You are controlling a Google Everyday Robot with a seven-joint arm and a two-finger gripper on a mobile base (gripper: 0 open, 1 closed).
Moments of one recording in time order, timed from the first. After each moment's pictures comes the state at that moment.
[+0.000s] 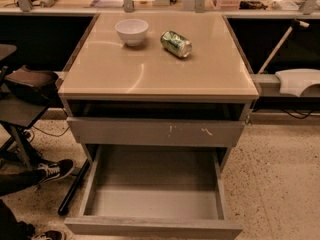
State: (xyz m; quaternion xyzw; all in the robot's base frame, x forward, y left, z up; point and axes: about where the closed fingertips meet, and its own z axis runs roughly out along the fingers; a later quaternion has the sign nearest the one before) arm 0.209 -0.116 0.490 -0.43 0.85 0.15 0.28
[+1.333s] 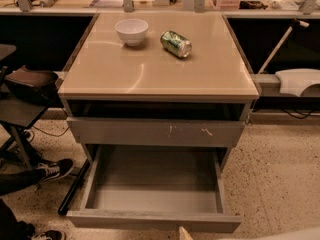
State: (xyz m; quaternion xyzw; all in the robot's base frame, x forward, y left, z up) arm 0.290 -0.027 0.395 -0.46 0.83 0.20 0.26
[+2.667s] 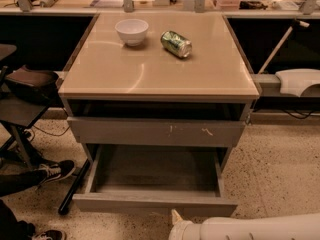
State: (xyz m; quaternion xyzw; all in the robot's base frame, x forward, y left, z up) arm 0.345 0.000 0.412 -0.45 0.82 0.23 0.28
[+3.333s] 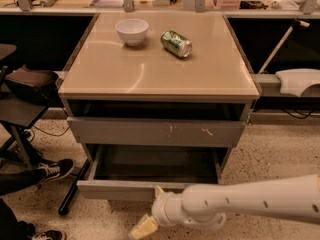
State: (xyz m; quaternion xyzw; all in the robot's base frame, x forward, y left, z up) arm 0.411 0.053 0.454 -0.47 0.79 0.25 0.30
